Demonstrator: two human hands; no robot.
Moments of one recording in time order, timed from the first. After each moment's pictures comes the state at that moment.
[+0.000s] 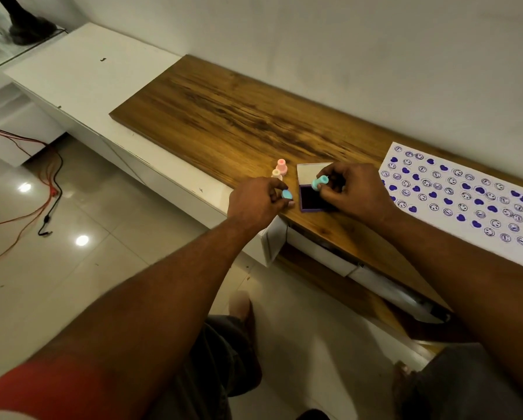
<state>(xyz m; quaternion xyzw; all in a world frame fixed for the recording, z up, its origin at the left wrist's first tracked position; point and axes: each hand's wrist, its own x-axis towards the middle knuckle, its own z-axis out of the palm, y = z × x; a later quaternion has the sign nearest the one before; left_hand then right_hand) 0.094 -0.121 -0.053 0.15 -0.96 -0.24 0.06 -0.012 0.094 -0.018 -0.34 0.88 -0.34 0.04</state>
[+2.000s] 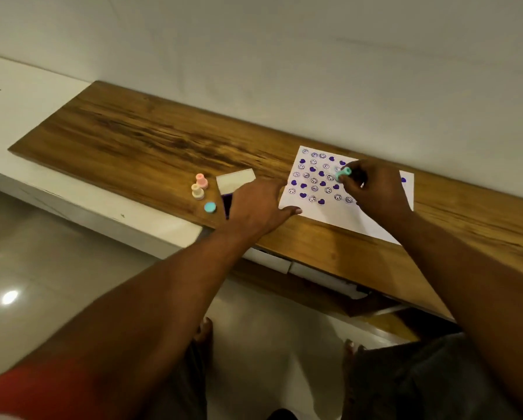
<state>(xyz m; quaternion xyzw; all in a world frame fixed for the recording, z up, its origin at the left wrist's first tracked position) 0.031 0.026 -0.028 0.01 -0.99 -0.10 0.09 -0.027 0.271 0.014 -0.15 0.93 -0.34 -0.05</state>
